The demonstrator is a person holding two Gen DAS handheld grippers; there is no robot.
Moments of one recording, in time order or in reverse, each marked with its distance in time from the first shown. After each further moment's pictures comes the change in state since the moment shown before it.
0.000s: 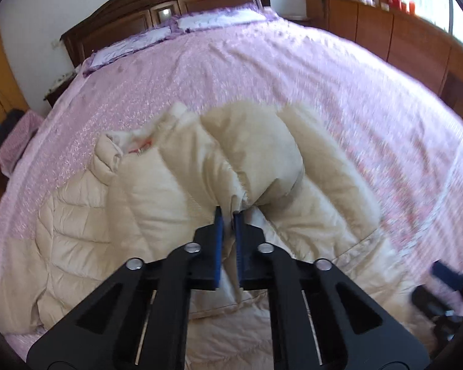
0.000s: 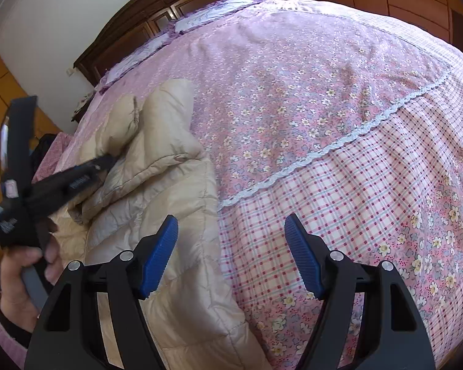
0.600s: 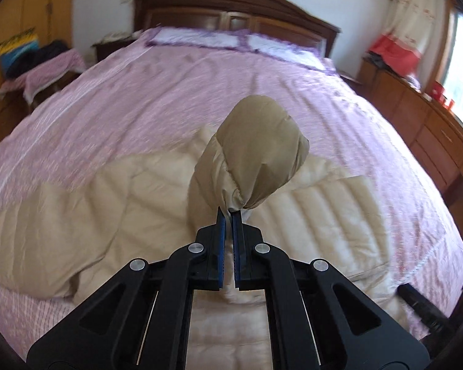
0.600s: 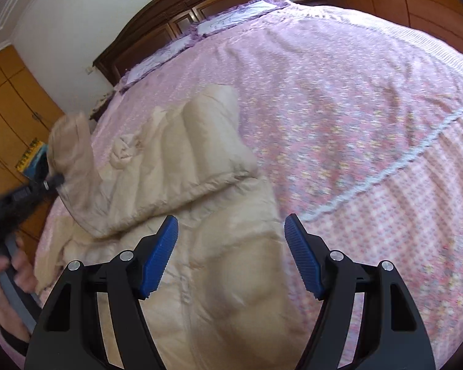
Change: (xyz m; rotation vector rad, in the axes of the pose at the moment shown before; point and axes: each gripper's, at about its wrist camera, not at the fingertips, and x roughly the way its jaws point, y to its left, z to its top) left arm -0.032 0.143 -0.037 -0.373 -0.059 0.018; right arm 0.018 0.042 0.019 -0.005 -0.001 0.092
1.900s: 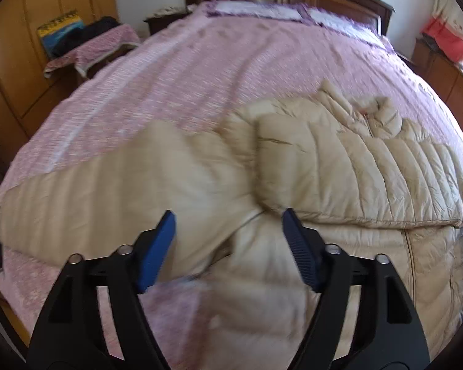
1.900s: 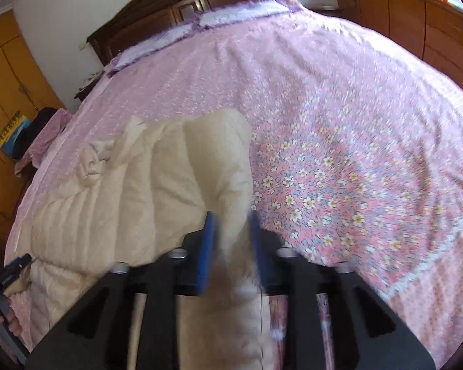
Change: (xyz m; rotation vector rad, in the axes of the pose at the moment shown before) left arm -0.010 0.127 -0.045 -0.036 0.096 0.255; right arm 0.039 0.010 0.066 -0.192 -0.019 -0.120
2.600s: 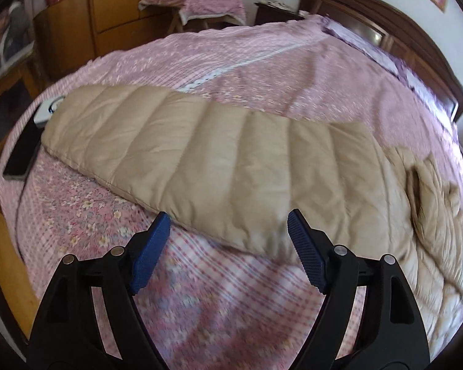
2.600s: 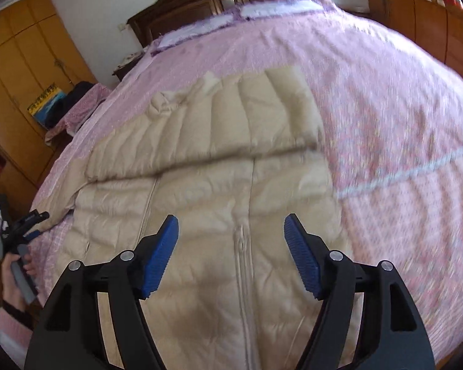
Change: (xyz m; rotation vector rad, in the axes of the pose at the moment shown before) left arm 0.024 0.181 -0.058 -0.470 0.029 0.128; right arm -0.060 0.045 -0.095 -0.023 0.100 0.124
